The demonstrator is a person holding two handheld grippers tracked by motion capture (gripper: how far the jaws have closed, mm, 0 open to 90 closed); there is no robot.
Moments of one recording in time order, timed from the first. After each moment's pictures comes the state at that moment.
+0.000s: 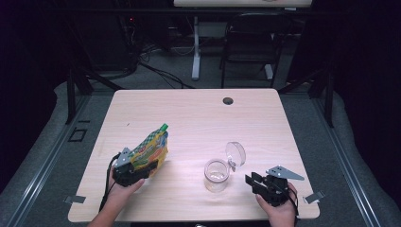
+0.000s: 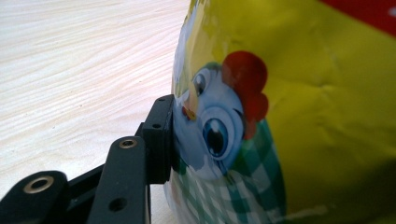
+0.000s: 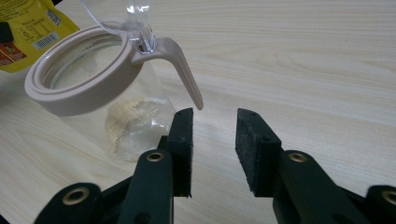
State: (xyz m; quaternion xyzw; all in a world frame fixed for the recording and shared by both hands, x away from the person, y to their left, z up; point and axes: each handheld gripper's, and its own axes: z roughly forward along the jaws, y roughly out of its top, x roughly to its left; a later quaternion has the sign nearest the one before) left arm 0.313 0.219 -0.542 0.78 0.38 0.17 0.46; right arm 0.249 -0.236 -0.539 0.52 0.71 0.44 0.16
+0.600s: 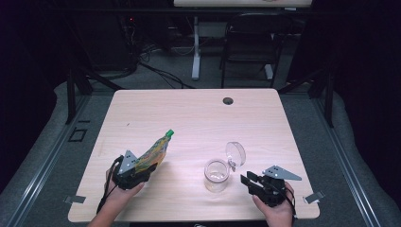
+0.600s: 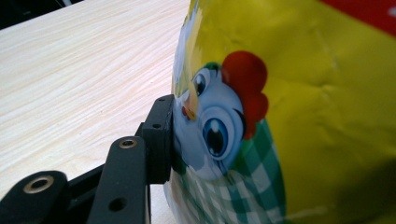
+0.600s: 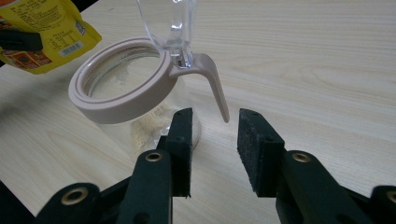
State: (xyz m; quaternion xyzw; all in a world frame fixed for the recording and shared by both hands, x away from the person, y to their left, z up) left arm 0.301 0.212 -0.536 0.81 0.35 0.23 0.41; right arm 0.246 -0.226 -0.531 0.49 0.72 0.46 0.16
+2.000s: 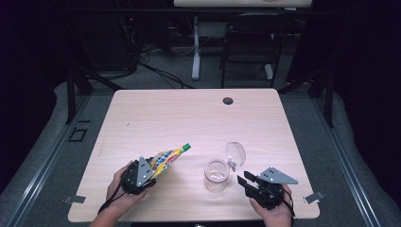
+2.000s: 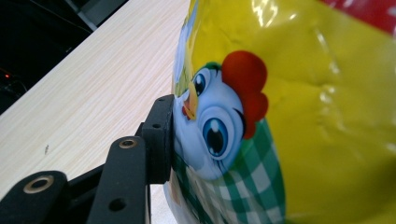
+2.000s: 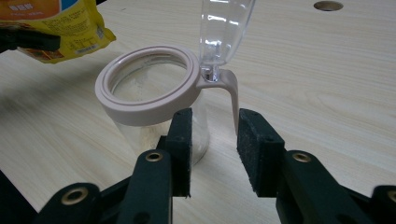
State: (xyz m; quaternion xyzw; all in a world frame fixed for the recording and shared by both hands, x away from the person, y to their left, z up) left arm 0.283 0.180 -0.533 0.85 0.26 0.33 0.32; right arm 0.237 -0.213 -0.522 0.45 0.74 0.46 0.20
